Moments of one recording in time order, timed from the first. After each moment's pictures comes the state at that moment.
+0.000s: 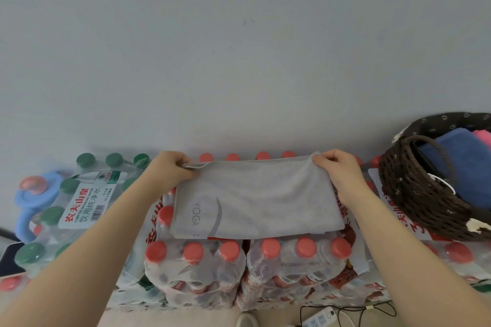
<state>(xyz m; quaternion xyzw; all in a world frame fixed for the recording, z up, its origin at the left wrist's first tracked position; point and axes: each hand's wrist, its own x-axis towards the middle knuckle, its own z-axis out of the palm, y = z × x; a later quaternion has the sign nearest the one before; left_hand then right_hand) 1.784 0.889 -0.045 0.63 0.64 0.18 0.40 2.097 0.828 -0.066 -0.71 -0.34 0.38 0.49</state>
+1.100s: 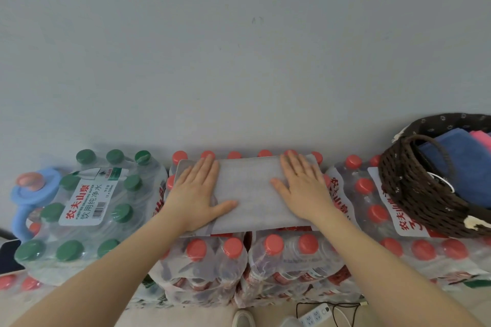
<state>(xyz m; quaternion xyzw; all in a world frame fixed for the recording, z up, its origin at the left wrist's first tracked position) 1.801 0.851 -0.093 0.85 0.51 0.00 0.09 2.041 0.816 -0.091 -0.73 -0.67 0.12 0.00</state>
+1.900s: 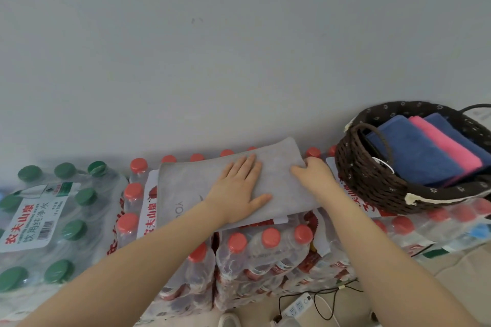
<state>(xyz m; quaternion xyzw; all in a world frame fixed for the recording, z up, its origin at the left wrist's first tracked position) 1.930 0.838 -0.082 0.92 0.37 -0.01 0.12 2.115 0.801 -0.062 -0.83 -0.40 0.30 0.25</state>
